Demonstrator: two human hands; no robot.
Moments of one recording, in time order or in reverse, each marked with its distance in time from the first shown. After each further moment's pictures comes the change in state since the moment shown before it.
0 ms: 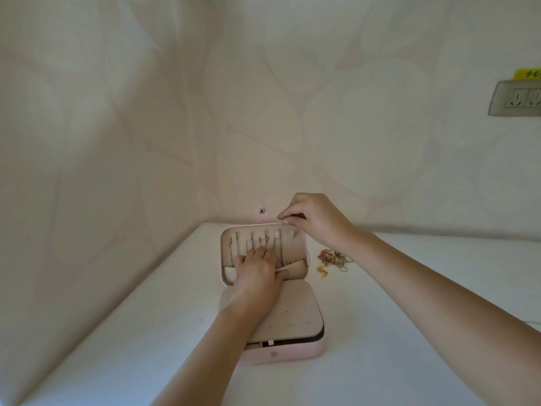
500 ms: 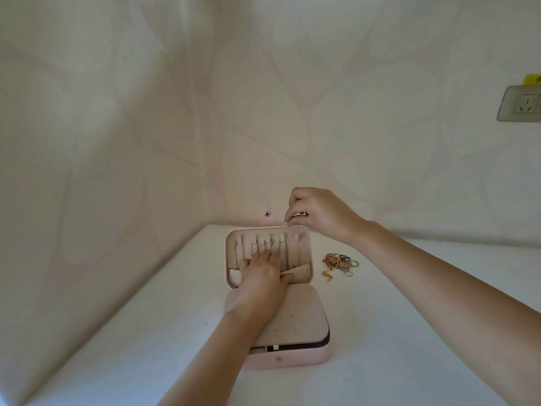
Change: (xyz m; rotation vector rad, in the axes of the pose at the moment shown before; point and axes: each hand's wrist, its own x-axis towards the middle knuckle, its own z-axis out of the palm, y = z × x) left_hand 0.001 -0.001 0.000 -0.028 -0.013 -0.021; right_hand 0.014 0.000 -0.013 -0.142 -0.029 -0.191
